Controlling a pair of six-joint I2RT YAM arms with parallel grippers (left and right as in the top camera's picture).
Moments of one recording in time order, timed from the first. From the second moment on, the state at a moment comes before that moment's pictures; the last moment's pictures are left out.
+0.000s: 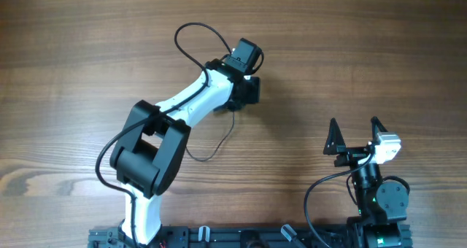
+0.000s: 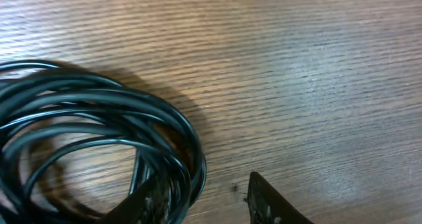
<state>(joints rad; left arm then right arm) -0.57 2.06 1.43 -0.59 0.08 -0.44 0.08 0.01 0.01 0.00 0.01 0.15</state>
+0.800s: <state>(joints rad) -0.62 2.09 1.45 -0.59 -0.06 -0.44 0.08 0.01 0.01 0.00 0.01 0.15</state>
